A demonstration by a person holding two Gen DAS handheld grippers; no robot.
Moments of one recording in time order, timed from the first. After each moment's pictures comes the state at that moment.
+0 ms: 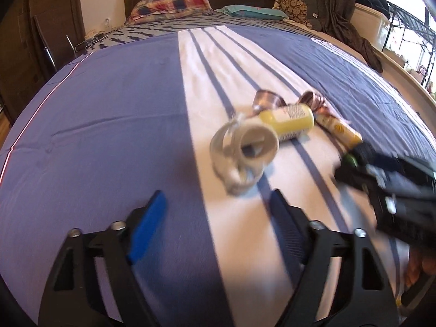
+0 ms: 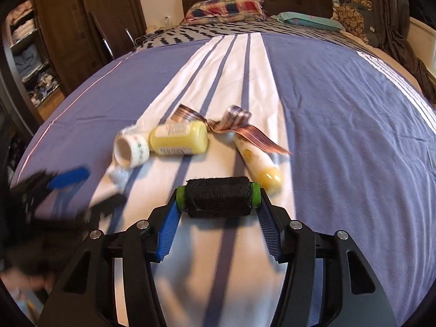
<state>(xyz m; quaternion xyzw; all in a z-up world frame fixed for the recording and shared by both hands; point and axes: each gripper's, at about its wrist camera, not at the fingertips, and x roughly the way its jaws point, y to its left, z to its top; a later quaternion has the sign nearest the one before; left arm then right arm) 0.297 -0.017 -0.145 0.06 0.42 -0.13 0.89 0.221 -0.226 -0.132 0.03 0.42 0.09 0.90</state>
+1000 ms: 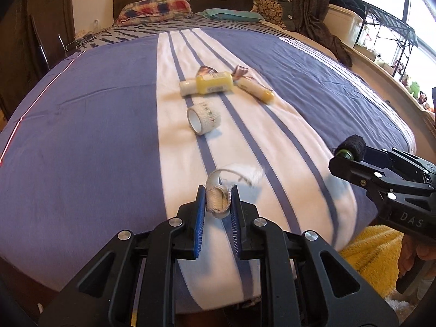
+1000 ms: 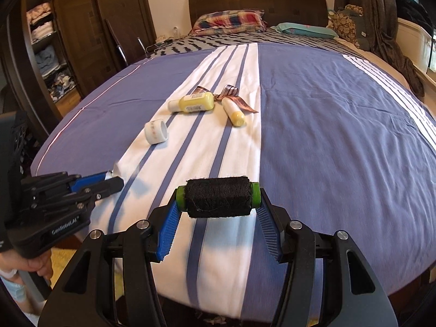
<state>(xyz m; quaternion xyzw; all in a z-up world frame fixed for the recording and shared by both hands) 0.151 -0.026 -0.126 0.04 0.42 -0.18 0.89 0.094 -0.252 -0.107 0.04 0.40 0.10 0.91</state>
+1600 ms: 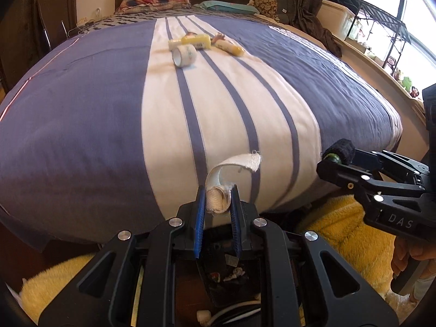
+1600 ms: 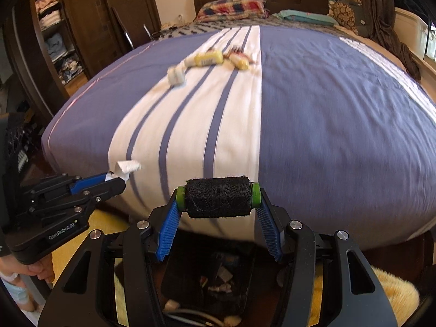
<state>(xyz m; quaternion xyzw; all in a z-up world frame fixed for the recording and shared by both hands) 0.043 -0.026 -0.159 0.03 0.44 -0.19 0.88 -0.002 -0.253 -0.142 0.04 0.43 0.11 0.90</state>
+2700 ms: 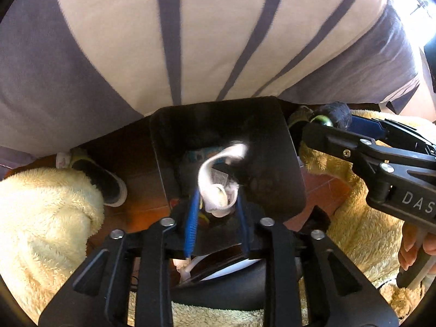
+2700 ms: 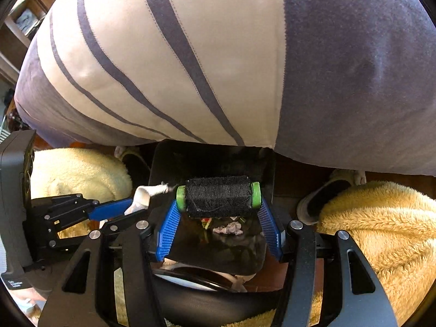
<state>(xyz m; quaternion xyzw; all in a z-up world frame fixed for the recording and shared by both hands) 0.020 -0.043 -0.332 0.02 0.63 -0.19 0.75 -0.008 -0.242 -0.290 0.07 0.59 0.10 0.80</state>
